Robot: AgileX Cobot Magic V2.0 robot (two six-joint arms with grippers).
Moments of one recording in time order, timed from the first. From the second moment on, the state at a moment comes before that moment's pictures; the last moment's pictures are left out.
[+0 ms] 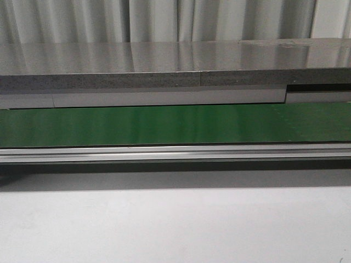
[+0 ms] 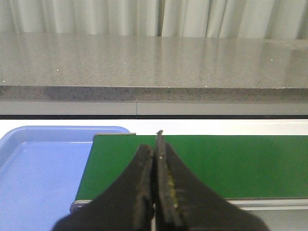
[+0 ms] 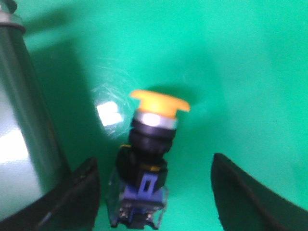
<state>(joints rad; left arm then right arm) -0.01 0.22 -0.27 -0.20 0.23 0.14 -0.38 1.86 -1.26 -0.03 0.65 -0.02</state>
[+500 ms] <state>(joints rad) -0.01 0.22 -0.27 -0.20 0.23 0.14 -0.38 1.75 -1.28 0.07 0.63 -0.02</state>
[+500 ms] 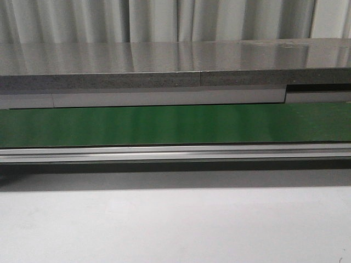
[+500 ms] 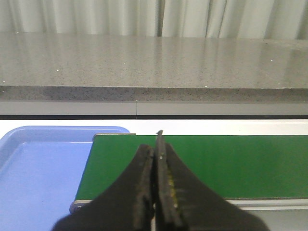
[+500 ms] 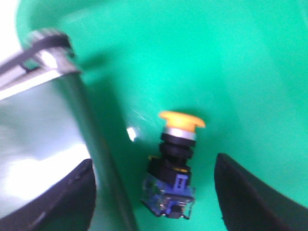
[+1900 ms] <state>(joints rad) -0.01 0.22 -0.27 -0.20 0.23 0.14 0.01 0.34 -0.39 0.09 0.29 -0.02</state>
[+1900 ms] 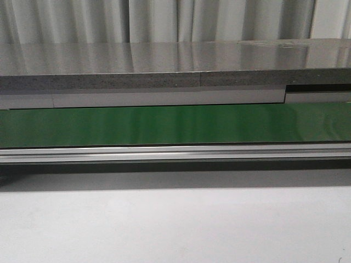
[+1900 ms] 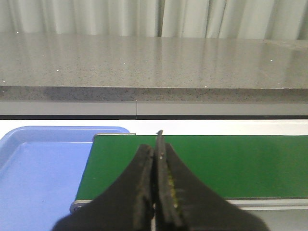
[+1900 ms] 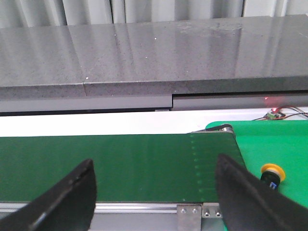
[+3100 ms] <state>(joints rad) -0.01 0.22 -0.27 -0.20 0.23 0.14 0.01 0.28 -0.39 0.09 0.35 -0.02</state>
